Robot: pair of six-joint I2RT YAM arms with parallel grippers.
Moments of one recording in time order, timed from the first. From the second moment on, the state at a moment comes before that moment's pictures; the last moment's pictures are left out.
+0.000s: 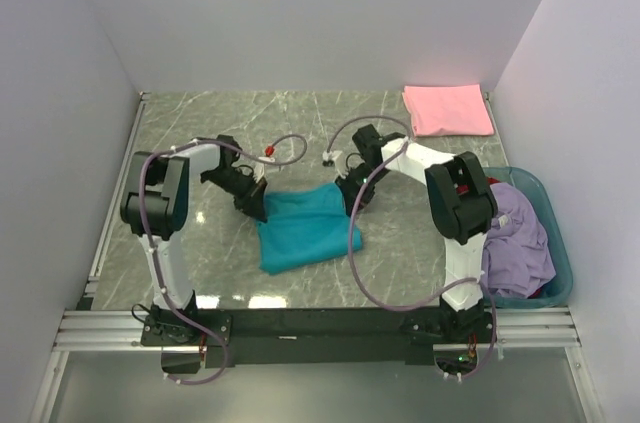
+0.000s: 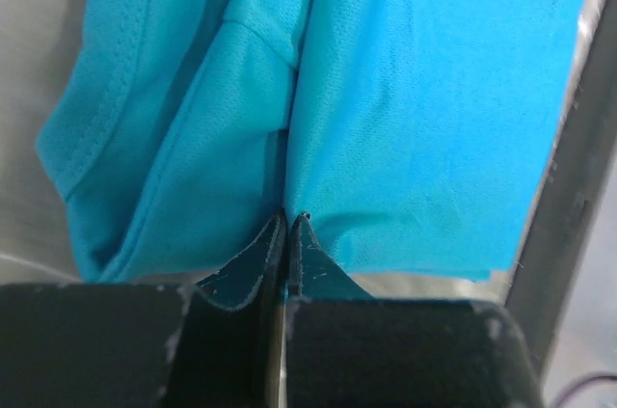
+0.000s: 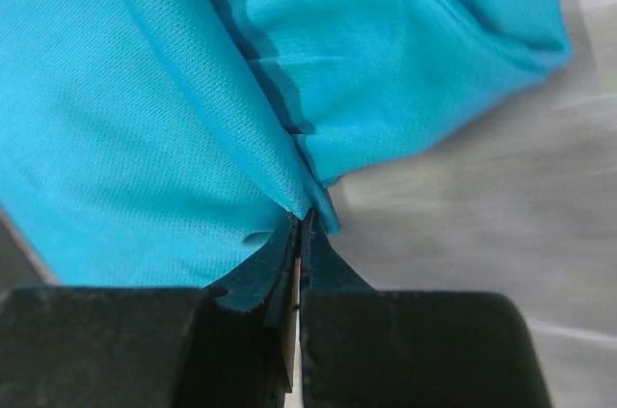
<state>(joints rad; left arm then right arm) -0.17 2.03 1.31 -0.91 0.85 0.83 0.42 2.05 1.45 -0.80 -0.56 -0.55</state>
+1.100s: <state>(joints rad) -0.54 1.66 1.05 -0.65 0.73 0.90 0.44 2.05 1.43 -0.51 -0.95 0.19</state>
